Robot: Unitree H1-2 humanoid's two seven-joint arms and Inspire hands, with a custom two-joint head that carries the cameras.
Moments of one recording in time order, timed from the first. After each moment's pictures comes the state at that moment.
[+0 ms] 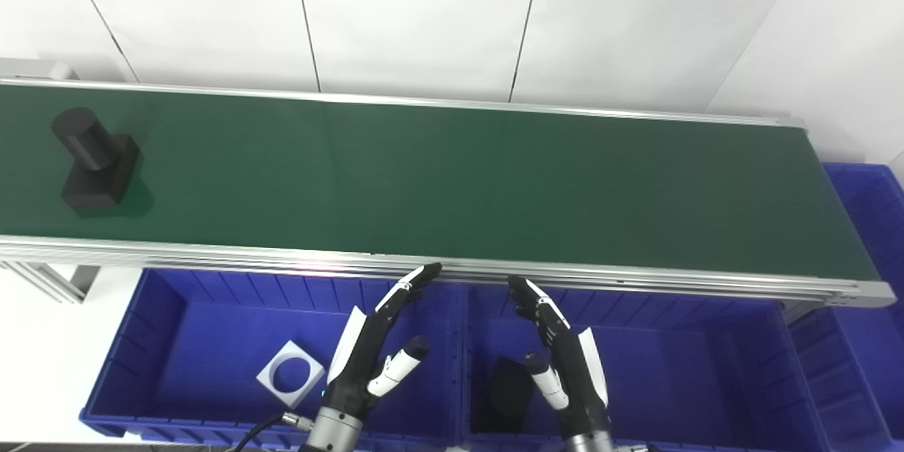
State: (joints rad) left arm 0.11 0.17 -0.65 0.21 0.16 -0.43 0.39; right arm 0.20 -0.13 0.45 0.21 -0.16 -0.44 -0.34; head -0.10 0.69
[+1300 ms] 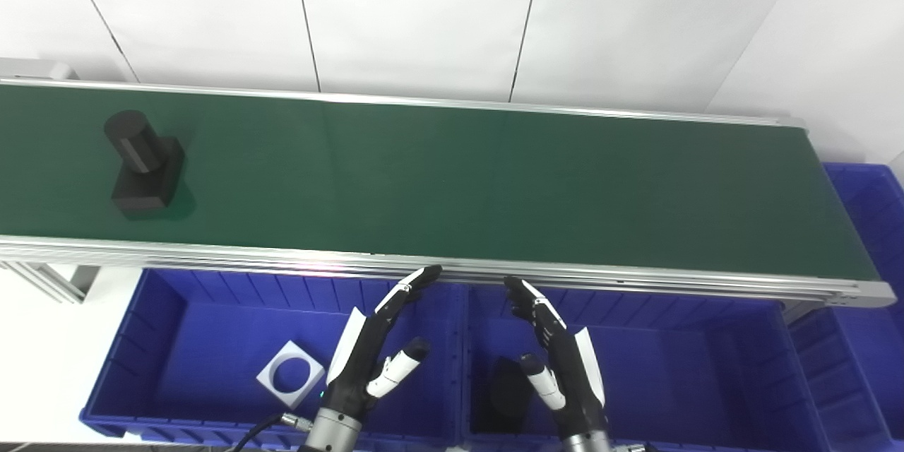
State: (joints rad) left arm 0.11 0.17 -0.65 0.22 0.16 -0.43 0.39; right arm 0.19 -0.13 0.46 0.21 -0.16 -0.44 -0.34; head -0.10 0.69
